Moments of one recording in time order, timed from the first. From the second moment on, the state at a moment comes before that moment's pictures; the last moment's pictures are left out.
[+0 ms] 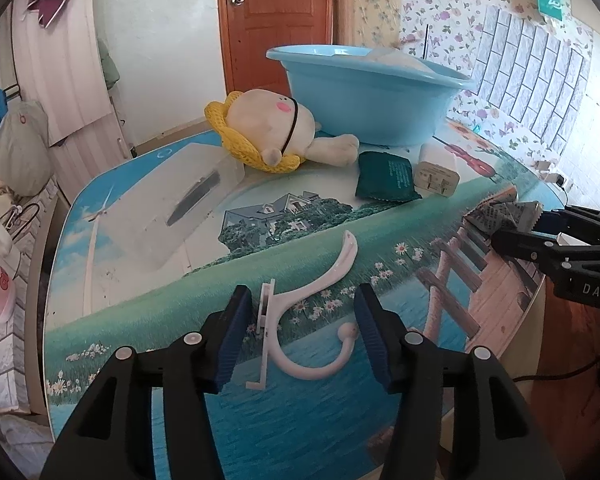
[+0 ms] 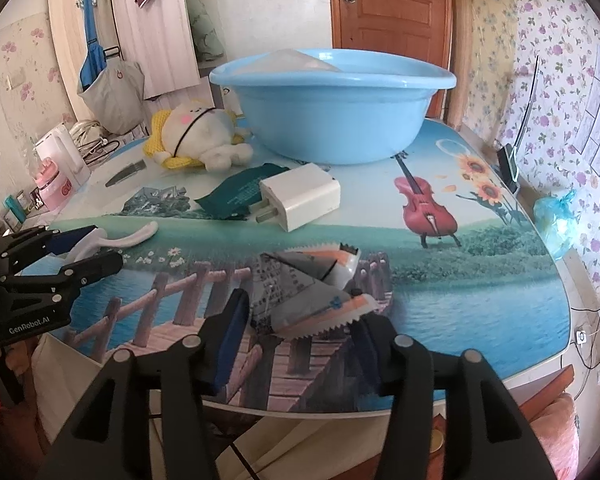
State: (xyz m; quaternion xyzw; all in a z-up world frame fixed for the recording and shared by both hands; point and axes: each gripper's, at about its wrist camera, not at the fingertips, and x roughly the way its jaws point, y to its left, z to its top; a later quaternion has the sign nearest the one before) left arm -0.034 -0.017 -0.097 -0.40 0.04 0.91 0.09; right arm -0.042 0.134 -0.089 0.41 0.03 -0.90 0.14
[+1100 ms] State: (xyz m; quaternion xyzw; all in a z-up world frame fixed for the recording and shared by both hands) left arm -0.020 -0.025 -0.086 -0.39 0.03 0.91 0.12; right arm -0.042 0.138 -0.084 0.39 0.00 -0.91 0.16
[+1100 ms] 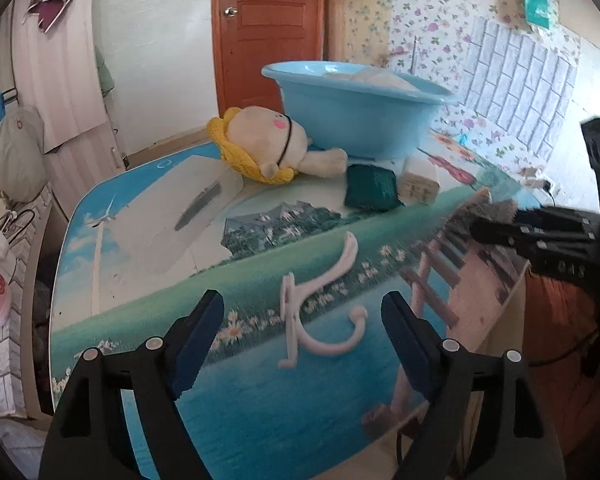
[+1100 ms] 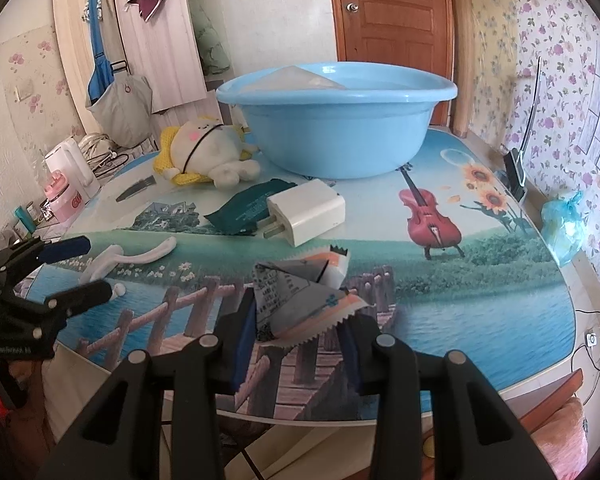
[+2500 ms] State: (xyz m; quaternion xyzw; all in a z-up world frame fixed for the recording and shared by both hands) left arm -0.016 -0.009 -0.037 -0.34 0.03 0.93 0.14; right arm -0.035 0.137 -0.048 0.34 0.00 -0.92 0.18
